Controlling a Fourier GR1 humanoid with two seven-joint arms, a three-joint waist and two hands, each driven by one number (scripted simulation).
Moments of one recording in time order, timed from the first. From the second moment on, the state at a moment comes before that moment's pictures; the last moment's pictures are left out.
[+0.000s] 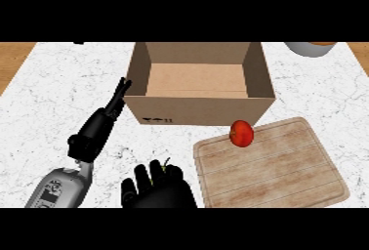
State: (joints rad) left arm -0.23 0.25 -0.24 -1.54 0.02 0.01 0.05; right arm -0.65 -0.01 1.03 -1.88 1.14 0.17 1.07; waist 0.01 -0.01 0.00
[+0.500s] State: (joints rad) left arm -0.22 0.25 -0.22 -1.56 0.02 -0.01 0.06; right arm -0.80 -0.02 0.90 -1.99 1.11 0.18 1.14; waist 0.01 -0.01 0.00
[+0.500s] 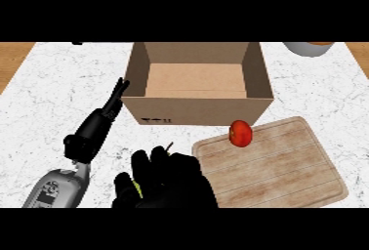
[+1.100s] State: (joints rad) left arm -0.23 0.25 -0.20 -1.54 0.02 -0.04 0.04; right arm -0.99 -0.01 0.63 -1.81 1.02 0.17 1.11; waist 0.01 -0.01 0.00
